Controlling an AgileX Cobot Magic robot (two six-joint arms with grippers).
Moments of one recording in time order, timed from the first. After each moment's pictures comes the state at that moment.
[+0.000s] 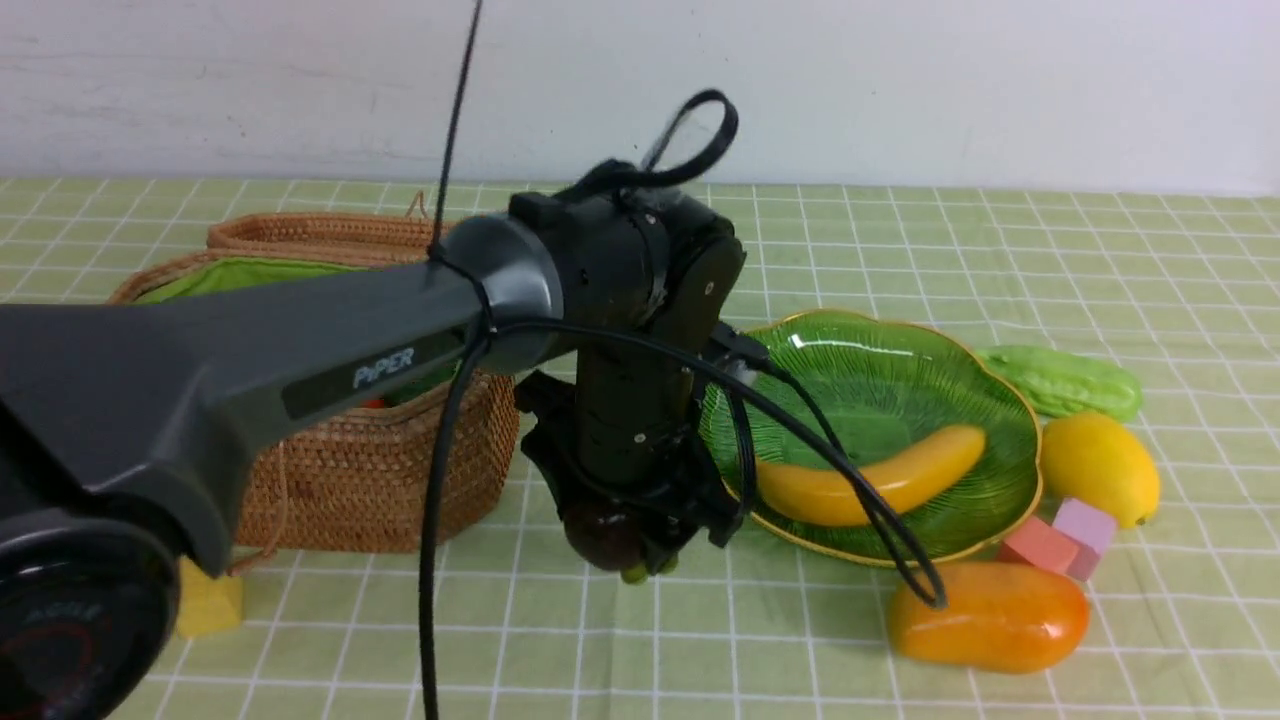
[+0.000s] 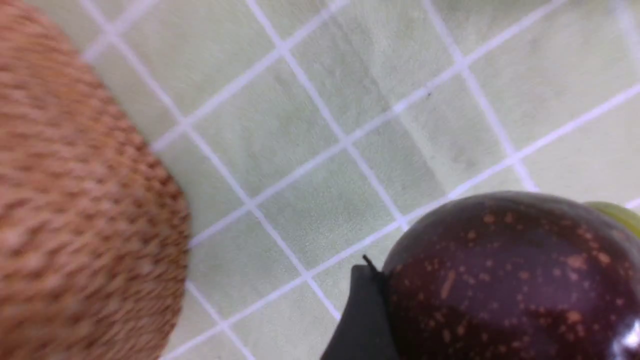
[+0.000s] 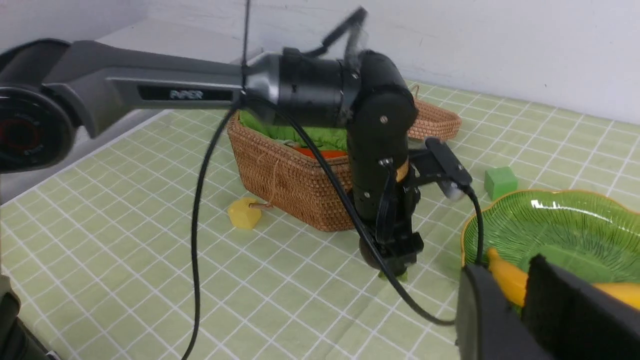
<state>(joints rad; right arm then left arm) 0.16 0.44 -0.98 0.64 0.99 -0.40 -0.68 2.05 -1.75 0.13 1.16 -0.12</state>
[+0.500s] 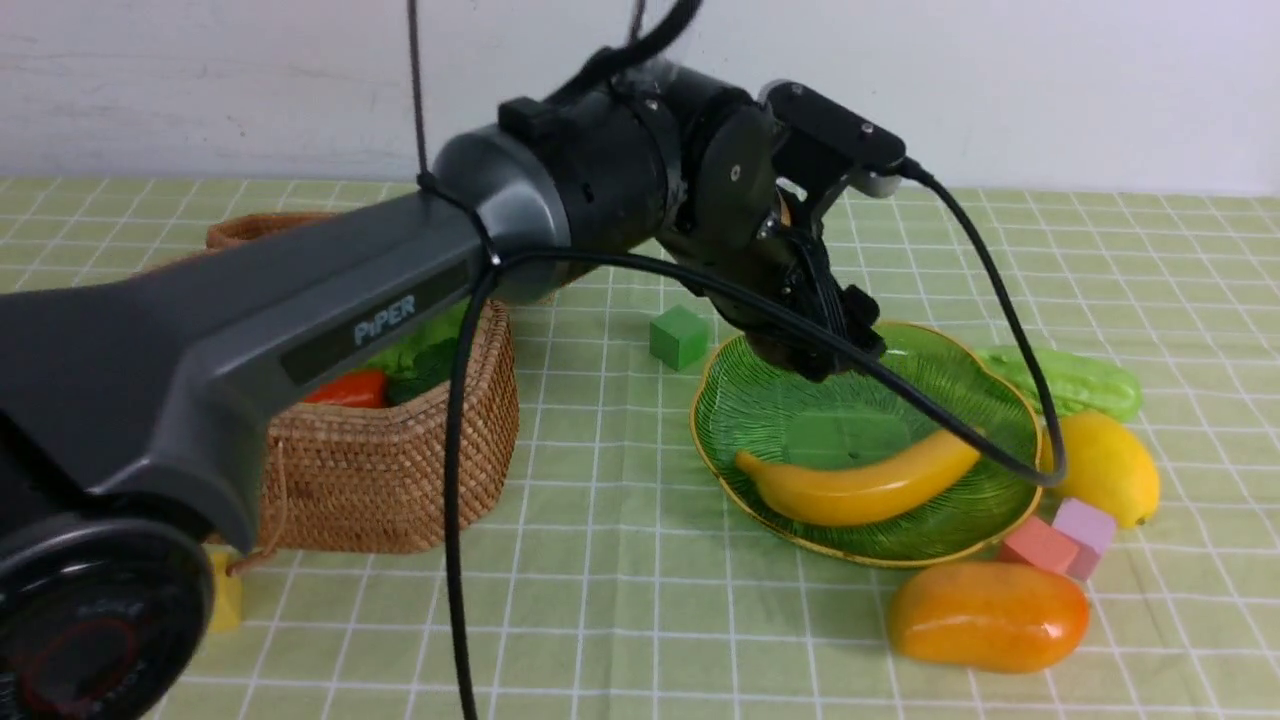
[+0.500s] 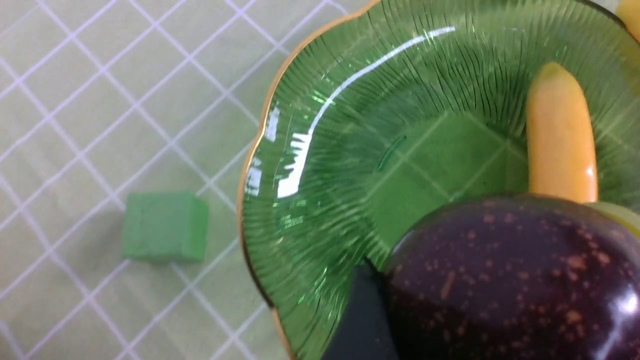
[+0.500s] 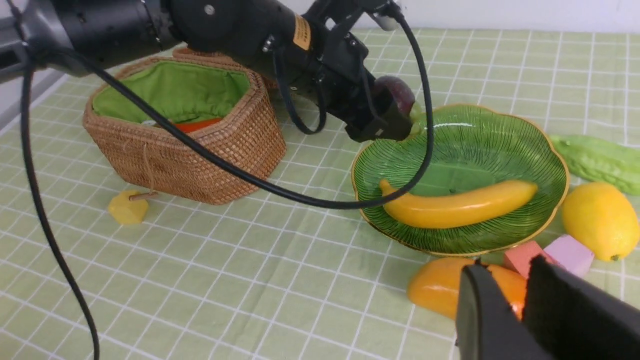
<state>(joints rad) 0.16 0.44 -0.98 0.36 1.04 -0.11 -0.68 2.11 -1.92 -0.01 0.67 0.12</state>
